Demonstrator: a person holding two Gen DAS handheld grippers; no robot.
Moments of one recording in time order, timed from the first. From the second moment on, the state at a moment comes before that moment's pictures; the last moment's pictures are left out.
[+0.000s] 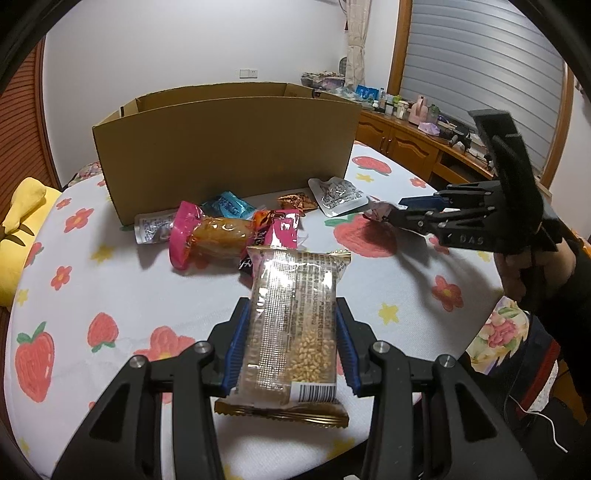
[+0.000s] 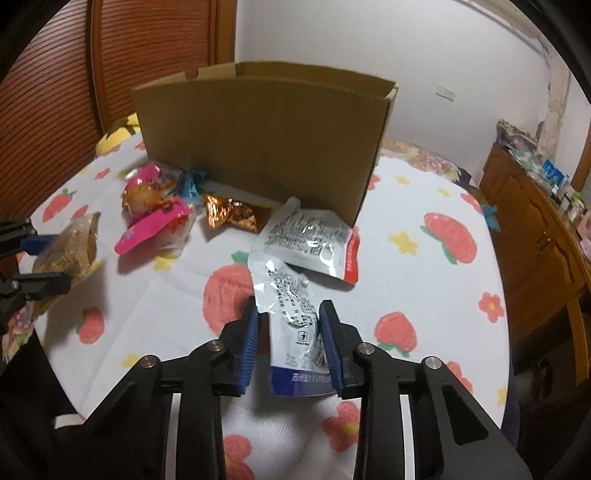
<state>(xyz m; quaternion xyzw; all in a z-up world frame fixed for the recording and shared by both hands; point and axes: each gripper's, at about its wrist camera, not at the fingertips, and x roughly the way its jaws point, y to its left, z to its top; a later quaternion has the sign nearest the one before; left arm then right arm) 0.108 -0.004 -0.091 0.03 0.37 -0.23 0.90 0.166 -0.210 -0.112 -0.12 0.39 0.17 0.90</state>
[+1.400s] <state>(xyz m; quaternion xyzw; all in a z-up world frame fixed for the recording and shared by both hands) 0.150 0.012 -0.011 0.05 0.29 -0.20 0.93 0.167 -0.169 -0.009 -0.13 0.29 0.21 0.92</state>
